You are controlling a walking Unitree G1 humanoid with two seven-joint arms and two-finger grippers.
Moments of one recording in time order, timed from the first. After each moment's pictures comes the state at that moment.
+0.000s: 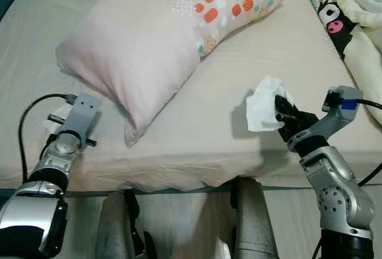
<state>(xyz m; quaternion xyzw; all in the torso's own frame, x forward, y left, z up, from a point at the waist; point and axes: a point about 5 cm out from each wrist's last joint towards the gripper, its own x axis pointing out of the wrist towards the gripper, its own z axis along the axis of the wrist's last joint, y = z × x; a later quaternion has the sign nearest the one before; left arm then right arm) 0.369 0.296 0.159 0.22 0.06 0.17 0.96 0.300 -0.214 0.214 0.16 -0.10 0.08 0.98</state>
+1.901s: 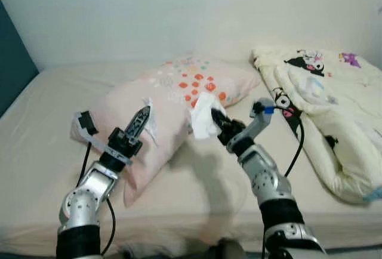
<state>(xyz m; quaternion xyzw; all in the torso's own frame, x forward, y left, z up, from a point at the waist) 0.306 0.153 0.164 -0.51 -0.11 -0.35 0.78 0.357 -0.125 0.136 0.28 0.00 0.22 0.93</state>
